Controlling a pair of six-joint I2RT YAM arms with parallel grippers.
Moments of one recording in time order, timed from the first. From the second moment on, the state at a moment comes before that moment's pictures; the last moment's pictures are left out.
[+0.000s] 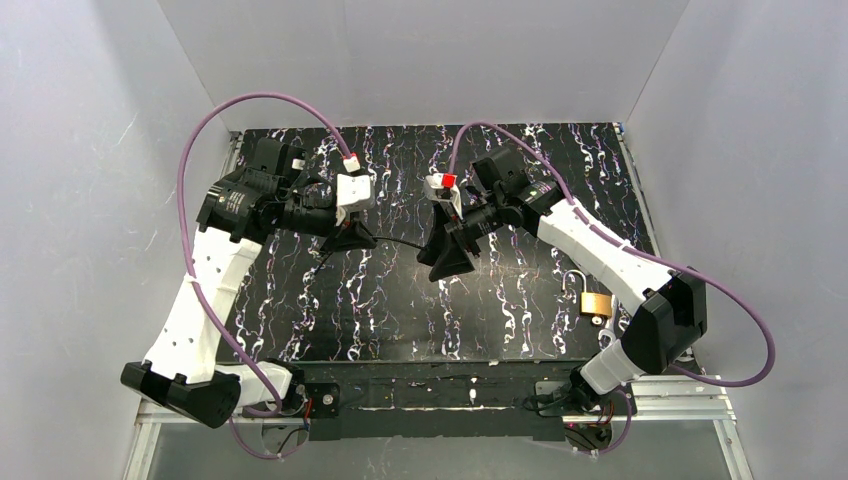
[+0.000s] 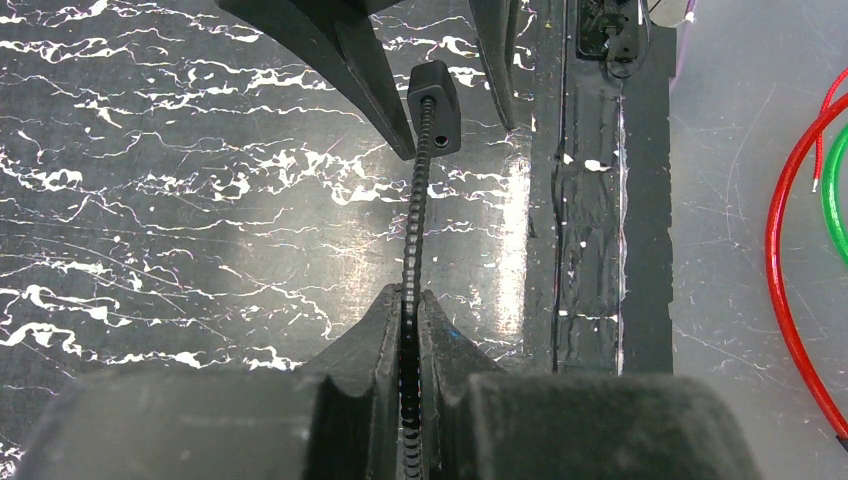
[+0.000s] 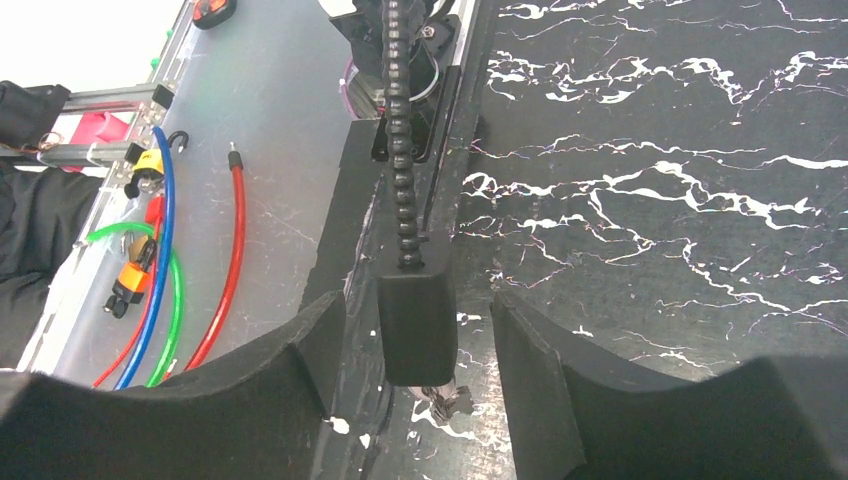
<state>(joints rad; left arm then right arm) -0.35 1.25 1.61 -1.29 0.91 0.82 0.68 1.52 1.40 -0.73 -1.18 -0.44</state>
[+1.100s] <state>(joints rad) -0.36 1.27 1.60 -1.27 0.92 0.81 0.68 1.53 1.40 -0.72 -1.19 -0.42</state>
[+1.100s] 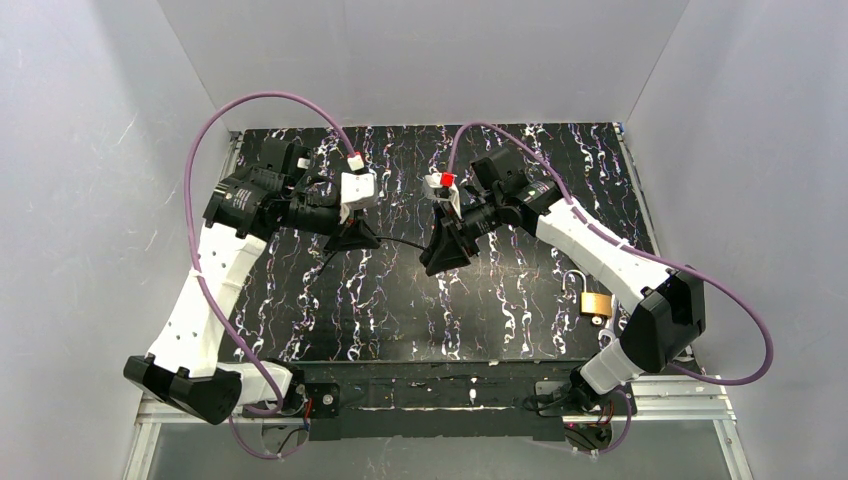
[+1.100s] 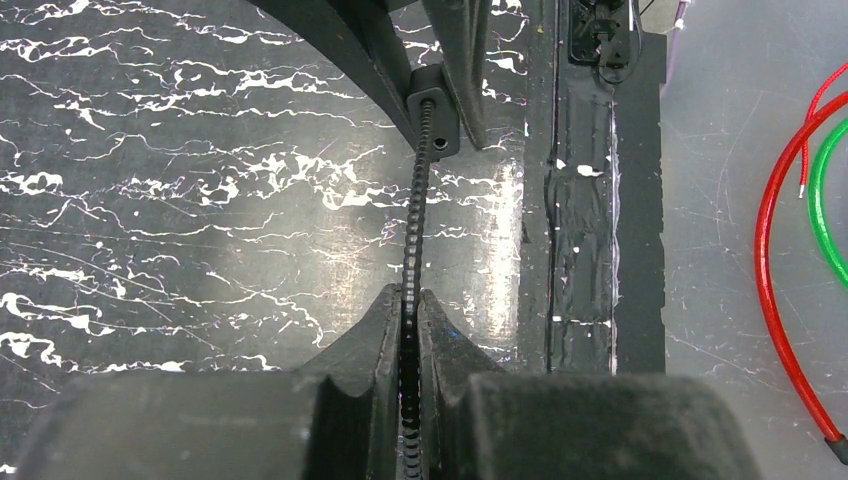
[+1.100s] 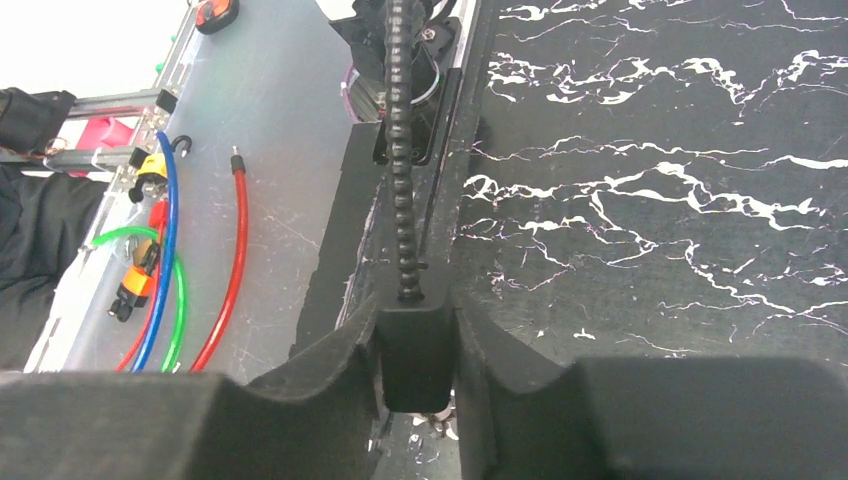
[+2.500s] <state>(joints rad) -0.04 1.33 1.50 -1.42 0.74 1.06 0.63 1.51 1.40 -0.71 -1.06 -0.38</state>
